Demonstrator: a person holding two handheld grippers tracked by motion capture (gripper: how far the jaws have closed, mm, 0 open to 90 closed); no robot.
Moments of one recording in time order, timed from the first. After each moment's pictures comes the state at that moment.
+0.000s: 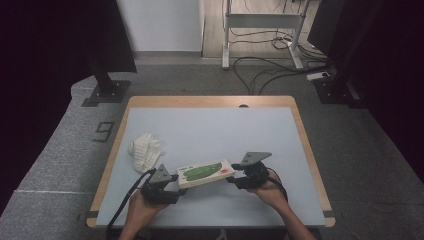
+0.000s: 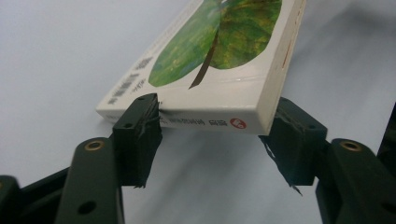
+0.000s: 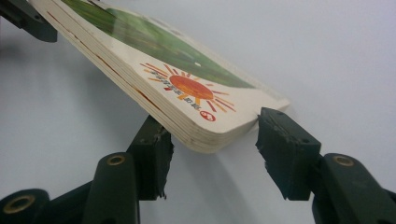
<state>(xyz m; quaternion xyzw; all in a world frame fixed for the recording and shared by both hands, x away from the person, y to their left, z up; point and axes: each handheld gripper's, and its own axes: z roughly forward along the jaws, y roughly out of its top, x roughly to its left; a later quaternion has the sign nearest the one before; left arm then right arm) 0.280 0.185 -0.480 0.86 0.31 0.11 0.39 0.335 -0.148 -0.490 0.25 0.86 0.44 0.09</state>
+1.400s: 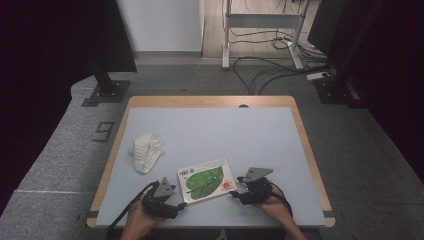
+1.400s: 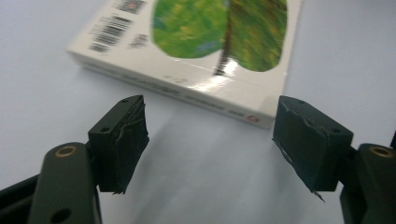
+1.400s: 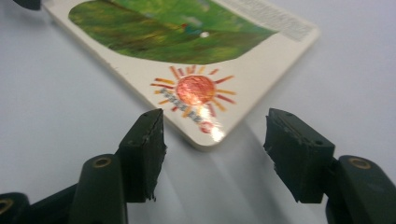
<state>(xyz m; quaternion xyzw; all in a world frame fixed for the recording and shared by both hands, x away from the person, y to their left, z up) 0.263 0.191 -0.508 0.89 0.29 0.12 0.34 0.308 -0.161 -0.526 0.24 0.87 0.41 0.10</state>
